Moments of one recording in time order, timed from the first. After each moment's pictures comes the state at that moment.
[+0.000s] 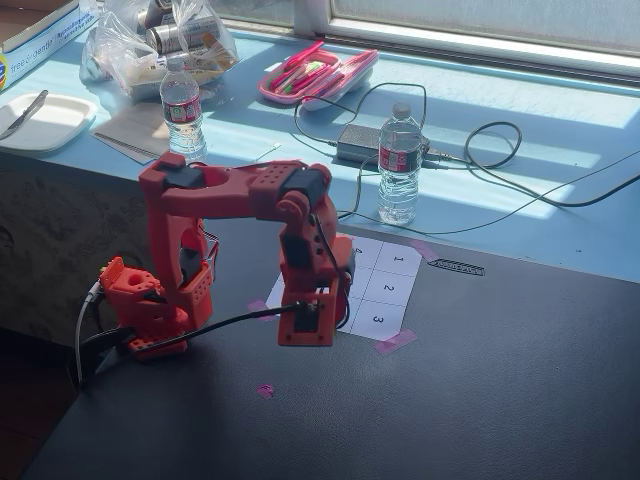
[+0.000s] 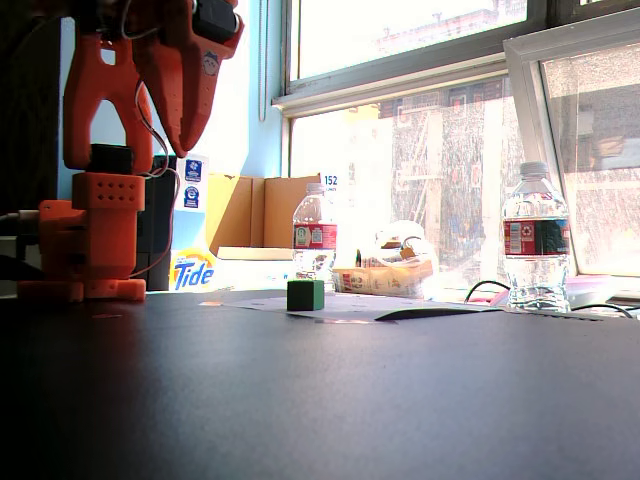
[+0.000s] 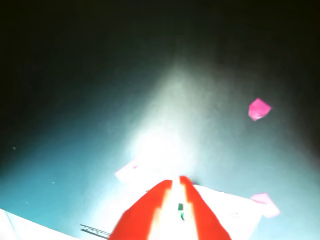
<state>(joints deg) 11.7 100.4 75.8 84.7 -12.7</state>
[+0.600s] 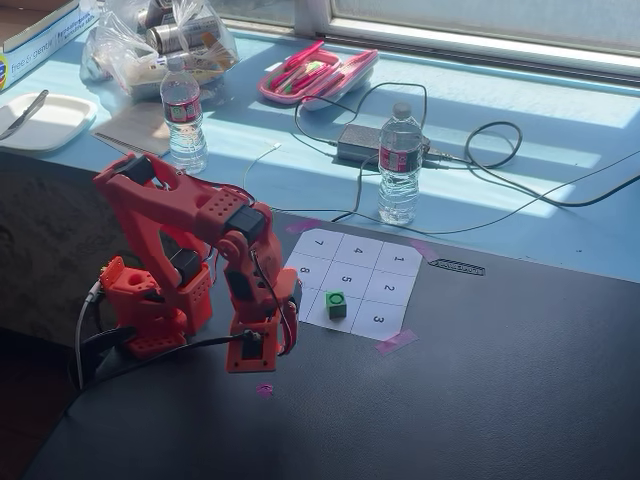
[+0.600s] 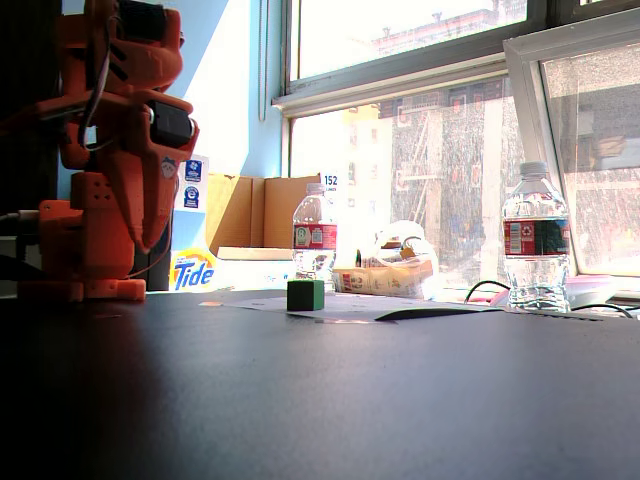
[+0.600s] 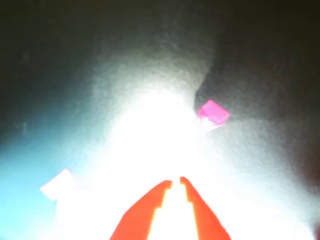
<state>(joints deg) 10.8 130.8 131.9 58.6 -14.2</state>
